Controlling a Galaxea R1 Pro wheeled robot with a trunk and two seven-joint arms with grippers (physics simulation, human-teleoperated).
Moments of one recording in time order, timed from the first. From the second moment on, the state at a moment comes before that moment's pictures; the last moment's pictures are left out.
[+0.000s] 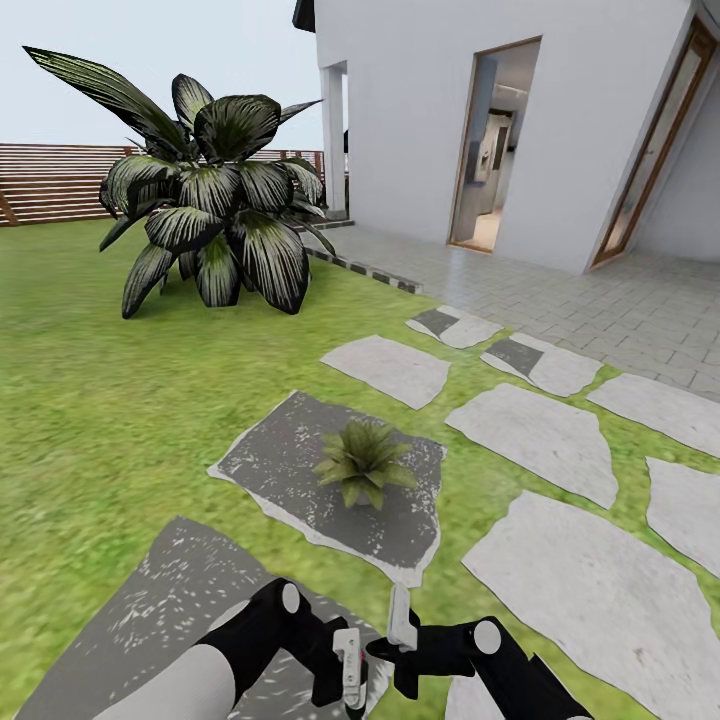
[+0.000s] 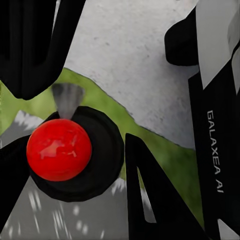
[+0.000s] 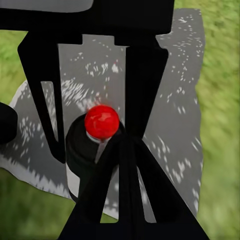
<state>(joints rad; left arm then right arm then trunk) -0.63 -0.14 -0.33 -0.44 -0.80 -0.08 -1.04 -0.44 0.02 0.21 -0.66 0.52 -0.33 0.91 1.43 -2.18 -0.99</state>
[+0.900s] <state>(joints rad) -0.63 0.02 -0.33 -0.44 -0.82 -0.07 -1.04 -0.44 0.02 0.21 -0.66 0.52 -0.33 0.90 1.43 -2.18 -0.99</state>
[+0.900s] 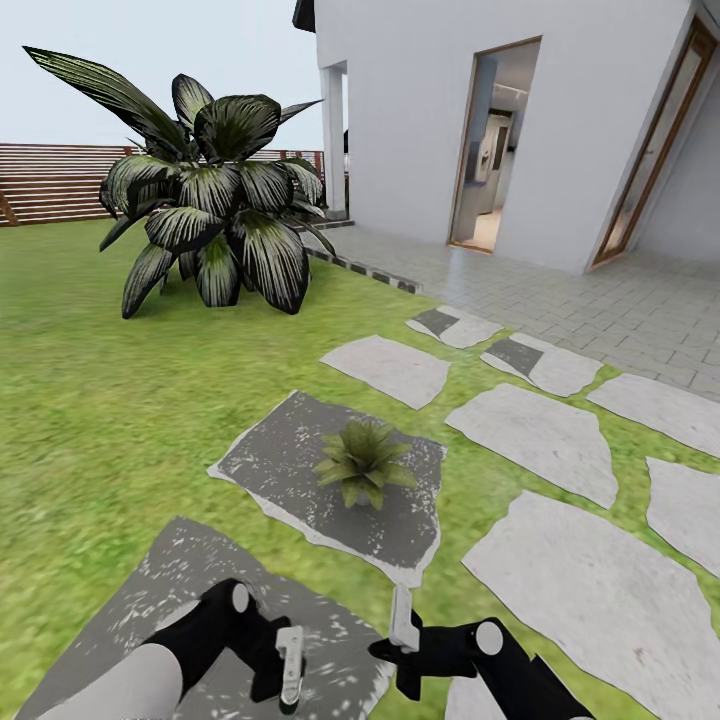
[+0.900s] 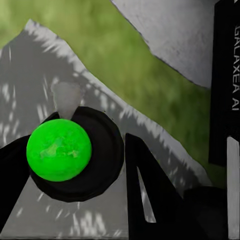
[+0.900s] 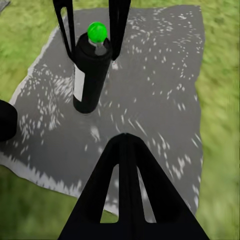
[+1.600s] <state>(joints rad) -0.63 -0.03 0.11 -0.44 -0.64 0.29 -0.58 -0.43 -0.05 0.05 -0.07 0.30 -0.38 -0.07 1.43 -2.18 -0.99</state>
